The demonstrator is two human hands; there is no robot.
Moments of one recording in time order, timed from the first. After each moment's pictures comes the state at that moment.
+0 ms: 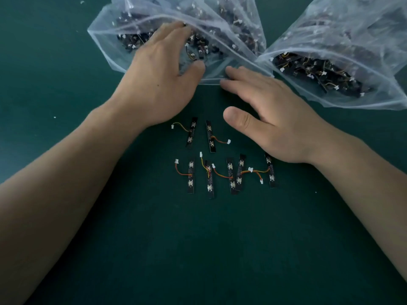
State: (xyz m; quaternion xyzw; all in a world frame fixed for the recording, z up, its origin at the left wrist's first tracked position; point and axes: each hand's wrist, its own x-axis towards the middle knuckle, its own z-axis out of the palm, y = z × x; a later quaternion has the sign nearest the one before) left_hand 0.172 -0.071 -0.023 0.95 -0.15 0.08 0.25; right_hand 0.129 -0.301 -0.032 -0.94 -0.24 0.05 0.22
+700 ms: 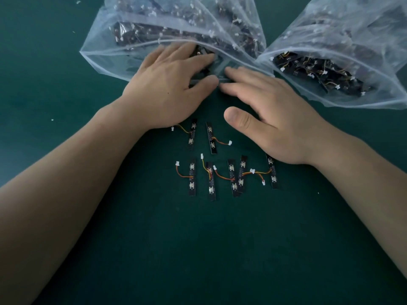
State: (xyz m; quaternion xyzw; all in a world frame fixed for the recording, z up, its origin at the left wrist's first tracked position) left_hand 0.180 -0.073 -0.035 0.96 -0.21 0.01 0.16; right_hand 0.130 -0.300 -0.035 -0.95 -0.25 0.03 0.20
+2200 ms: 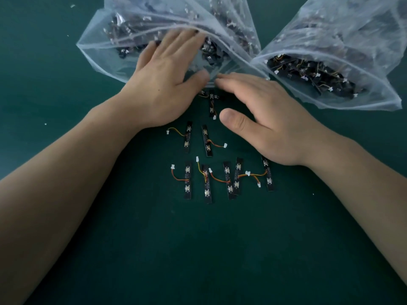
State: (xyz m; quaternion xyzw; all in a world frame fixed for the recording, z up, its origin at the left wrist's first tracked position) left_hand 0.187 -0.073 -0.033 0.95 -0.23 0.02 0.21; right_hand 0.130 -0.301 -0.036 -0.94 -0.26 0.01 0.22
